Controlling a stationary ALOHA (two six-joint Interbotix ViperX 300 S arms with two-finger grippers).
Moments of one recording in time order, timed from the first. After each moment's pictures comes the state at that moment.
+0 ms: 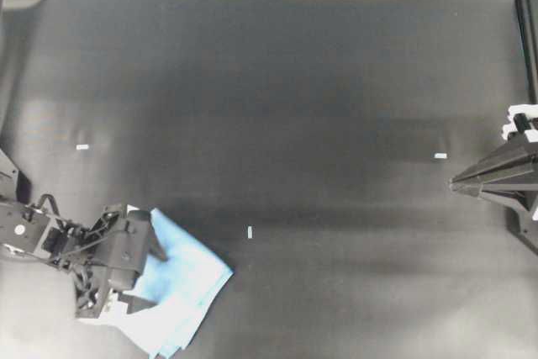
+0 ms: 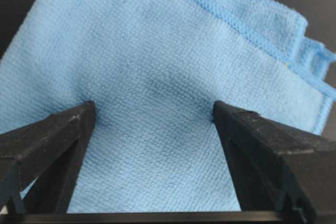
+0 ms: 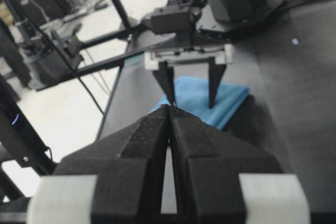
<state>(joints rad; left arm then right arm) -0.35 -0.07 1.02 0.04 -0.12 -0.29 0.18 -1.06 1.21 0.01 -0.13 0.40</state>
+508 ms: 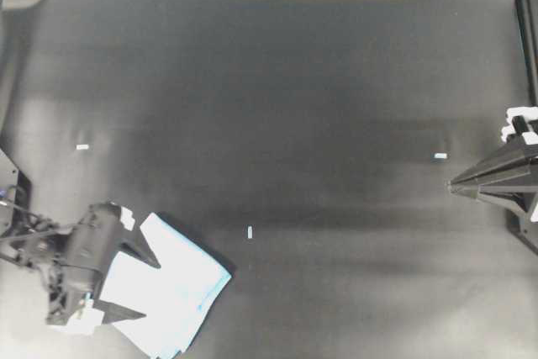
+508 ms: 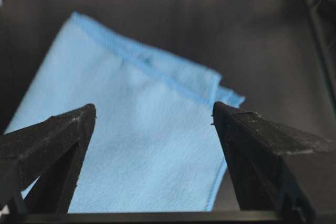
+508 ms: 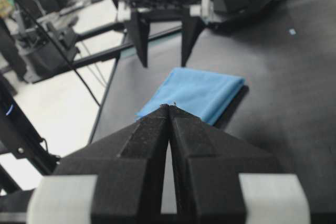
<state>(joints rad) -0.38 -0.36 1.02 0.04 -0.01 -0.28 0.18 -1.07 1.22 0.01 -0.12 0.40</state>
